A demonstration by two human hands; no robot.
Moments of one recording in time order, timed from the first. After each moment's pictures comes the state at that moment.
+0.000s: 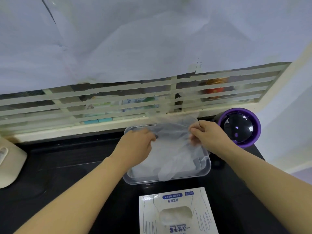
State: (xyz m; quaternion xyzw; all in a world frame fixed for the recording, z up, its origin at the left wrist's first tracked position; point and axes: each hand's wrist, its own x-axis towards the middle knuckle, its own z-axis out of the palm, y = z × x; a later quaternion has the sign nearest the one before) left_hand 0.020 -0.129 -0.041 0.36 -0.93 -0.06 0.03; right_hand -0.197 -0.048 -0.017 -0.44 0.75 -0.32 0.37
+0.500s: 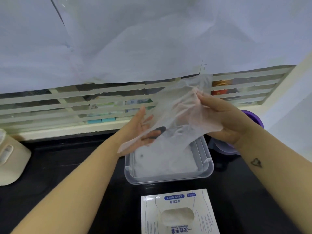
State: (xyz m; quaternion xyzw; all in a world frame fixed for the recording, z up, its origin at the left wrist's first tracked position) left_hand 0.021 -0.143 -0.002 0.42 -0.43 -0.78 0.18; right_hand -0.193 -0.058 0.053 -0.27 0.36 -0.53 0.72
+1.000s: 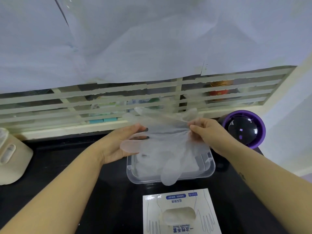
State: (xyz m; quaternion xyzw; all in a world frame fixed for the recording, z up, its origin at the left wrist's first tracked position) left_hand 0.066 -0.146 -0.015 0.44 -0.42 -0.77 0.16; right_hand -0.188 -0.058 -0.006 -0.39 0.73 -0.36 0.44
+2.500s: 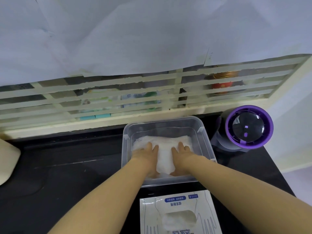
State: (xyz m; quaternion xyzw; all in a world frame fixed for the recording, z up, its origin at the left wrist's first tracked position) left_hand -0.010 -0.129 -0.102 0.40 -0.82 -0.16 -0.36; right_hand -0.139 -0.080 -0.101 -0.60 0.68 0.25 0.34
